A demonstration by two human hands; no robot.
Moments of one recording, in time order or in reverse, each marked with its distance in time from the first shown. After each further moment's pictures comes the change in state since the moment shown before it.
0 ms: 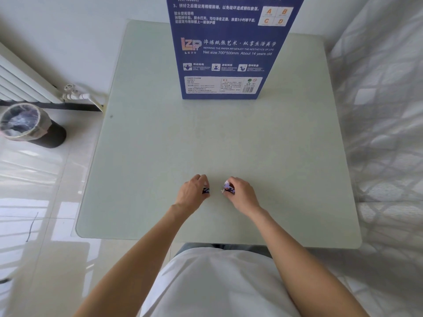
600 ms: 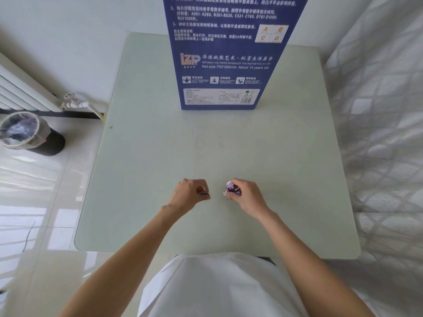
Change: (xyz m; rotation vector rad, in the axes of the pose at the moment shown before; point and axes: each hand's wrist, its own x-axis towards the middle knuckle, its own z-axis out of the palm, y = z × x) left_hand 0.004 0.001 -0.039 -0.224 0.013 0.057; right_hand 0.005 -0.009 -0.039 0.151 -0.017 -0.011
